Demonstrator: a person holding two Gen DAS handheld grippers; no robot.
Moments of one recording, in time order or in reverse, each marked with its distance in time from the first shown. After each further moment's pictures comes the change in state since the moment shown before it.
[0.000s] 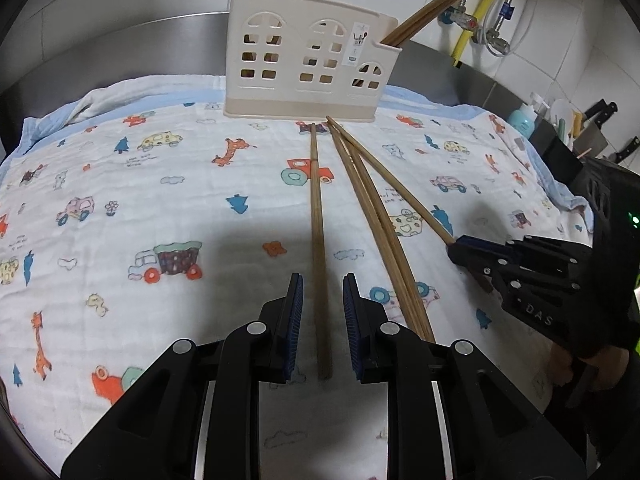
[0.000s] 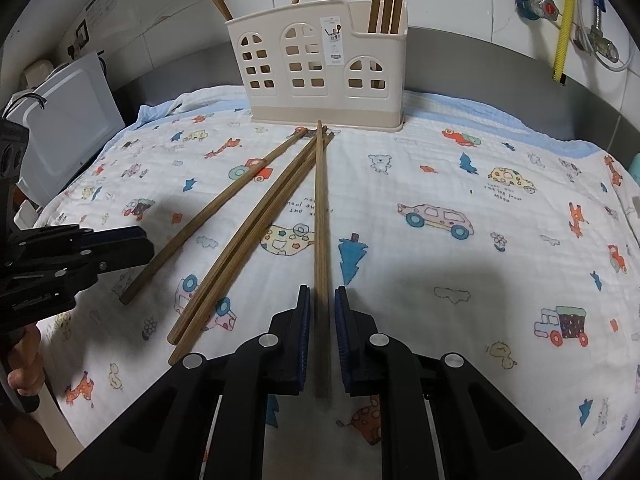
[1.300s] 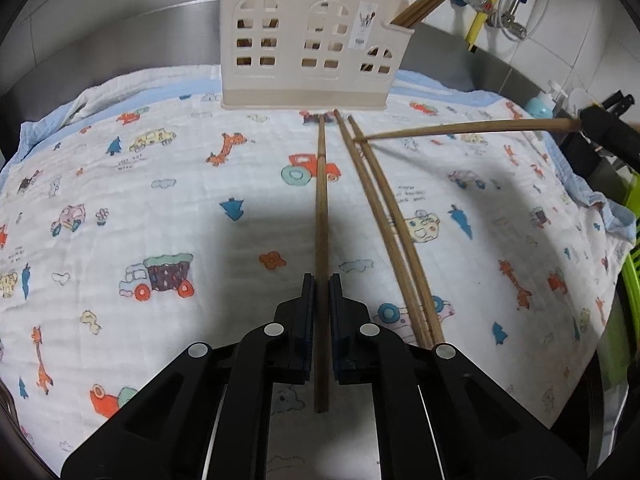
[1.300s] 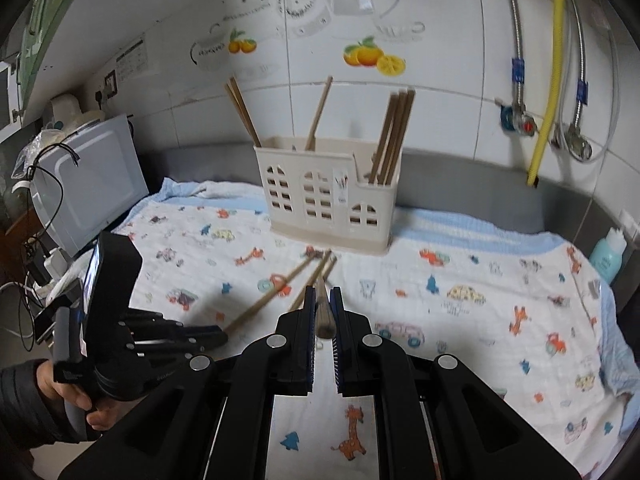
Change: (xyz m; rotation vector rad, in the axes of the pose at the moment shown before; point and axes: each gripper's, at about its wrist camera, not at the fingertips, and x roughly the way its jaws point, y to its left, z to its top) left arm 0.015 -0.002 0.015 0.012 0.047 0.038; right arm -0.102 0.014 0.057 -0.060 -0.252 -0.009
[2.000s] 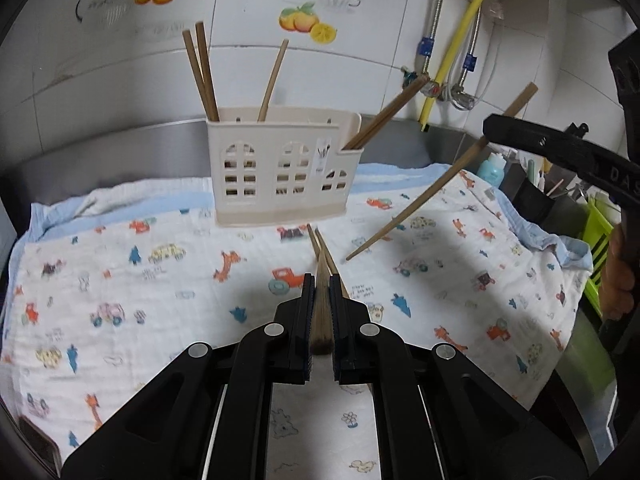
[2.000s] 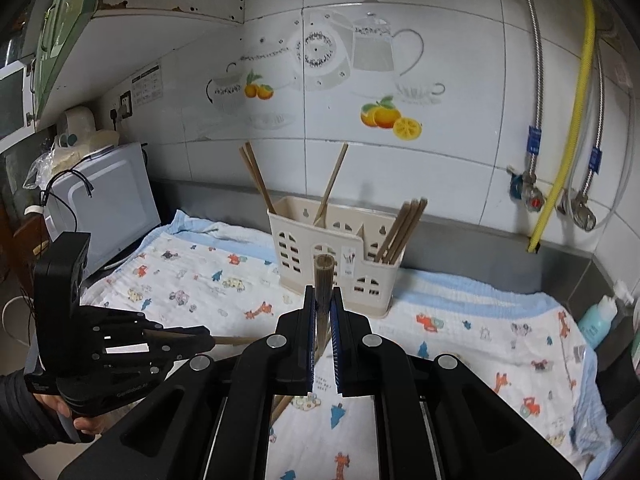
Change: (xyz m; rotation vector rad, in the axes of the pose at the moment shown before) left arm -0.085 -0.014 0.042 0.076 -0.240 -0.065; right arm -0.021 0.001 0.068 -0.056 -0.066 0.028
